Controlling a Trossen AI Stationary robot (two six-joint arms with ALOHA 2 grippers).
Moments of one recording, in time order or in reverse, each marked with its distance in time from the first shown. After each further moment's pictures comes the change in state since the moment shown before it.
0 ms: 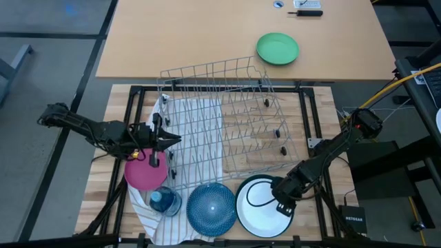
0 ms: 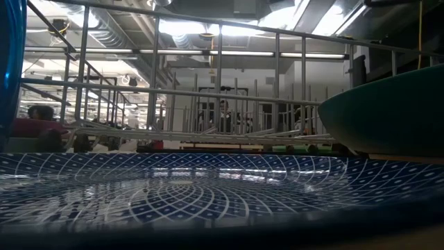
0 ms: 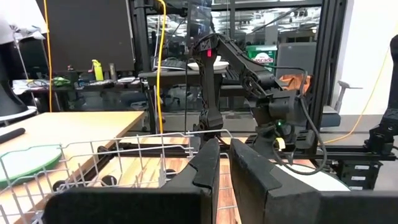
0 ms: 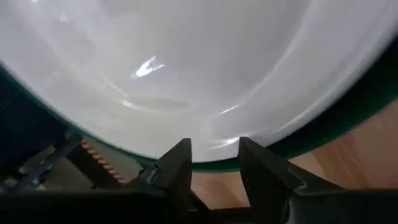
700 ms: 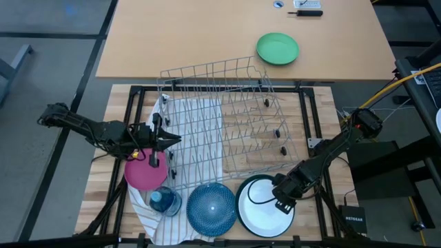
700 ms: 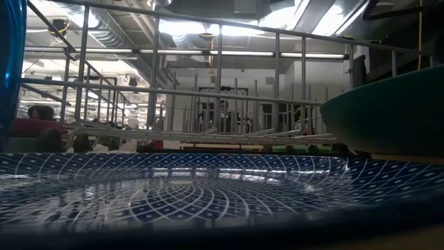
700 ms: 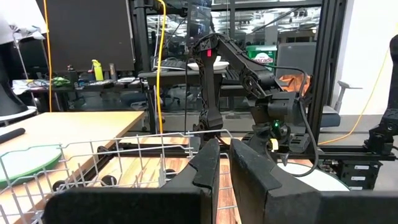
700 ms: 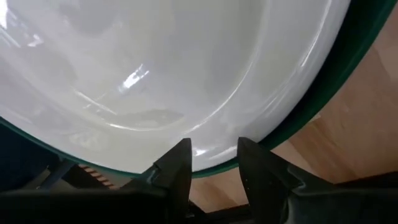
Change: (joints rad) left arm 0.000 0.000 0.000 0.000 0.000 0.000; right arm 0.000 0.000 0.009 -0.067 0.036 0.083
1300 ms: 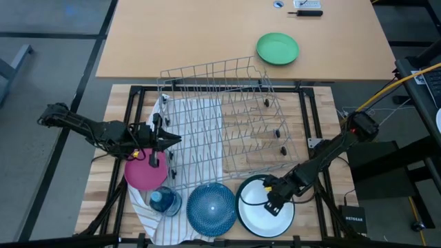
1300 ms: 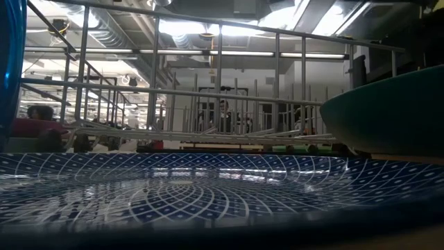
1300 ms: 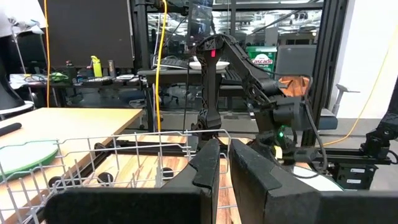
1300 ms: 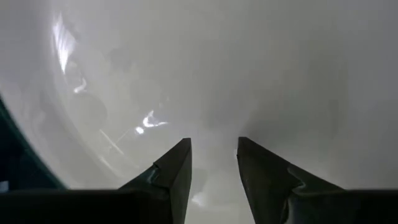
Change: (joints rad) left arm 0.000 0.000 0.000 -0.002 0.000 -0.029; right arm 0.000 0.087 0.002 0.228 0.197 0.019
